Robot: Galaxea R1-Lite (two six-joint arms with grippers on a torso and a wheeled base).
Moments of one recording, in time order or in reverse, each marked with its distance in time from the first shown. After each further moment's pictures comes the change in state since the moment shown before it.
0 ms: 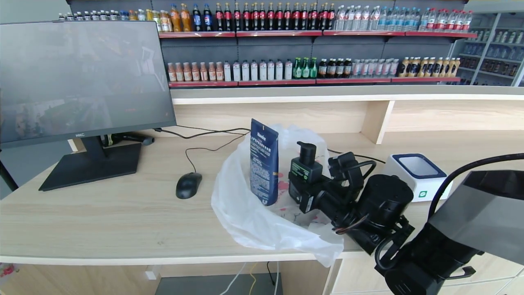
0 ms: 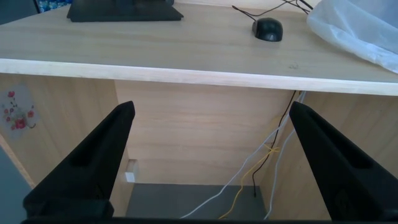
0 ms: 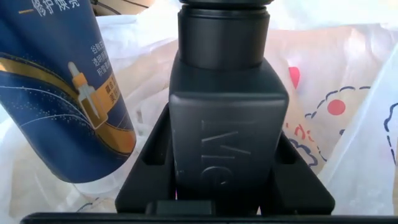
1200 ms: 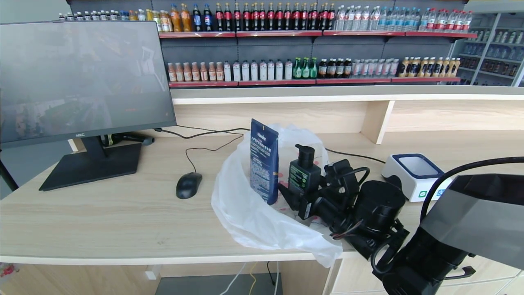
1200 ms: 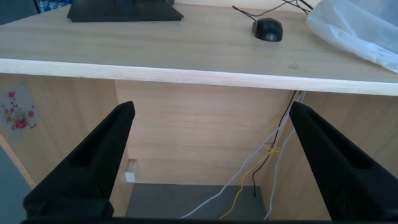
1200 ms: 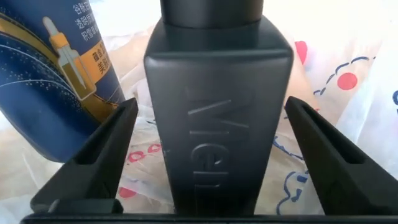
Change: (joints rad) left arm 0.000 0.000 0.000 0.000 0.000 0.000; right arm 0.000 0.032 0.014 0.004 -0.001 0.013
